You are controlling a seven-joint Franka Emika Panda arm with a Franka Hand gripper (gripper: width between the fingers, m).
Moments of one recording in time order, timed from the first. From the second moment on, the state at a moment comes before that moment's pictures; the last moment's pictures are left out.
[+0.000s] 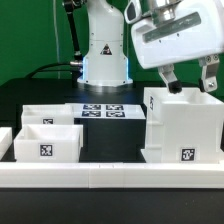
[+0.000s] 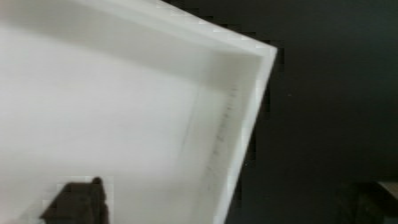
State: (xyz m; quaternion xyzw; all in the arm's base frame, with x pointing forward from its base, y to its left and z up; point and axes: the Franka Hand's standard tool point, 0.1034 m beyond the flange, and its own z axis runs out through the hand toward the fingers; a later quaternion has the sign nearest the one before) arm 0.627 0.087 0.145 -0.83 0.53 0.00 0.17
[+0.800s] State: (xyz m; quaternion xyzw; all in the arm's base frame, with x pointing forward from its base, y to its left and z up) arm 0.607 0.069 0.150 -0.95 0.29 -0.01 0.14
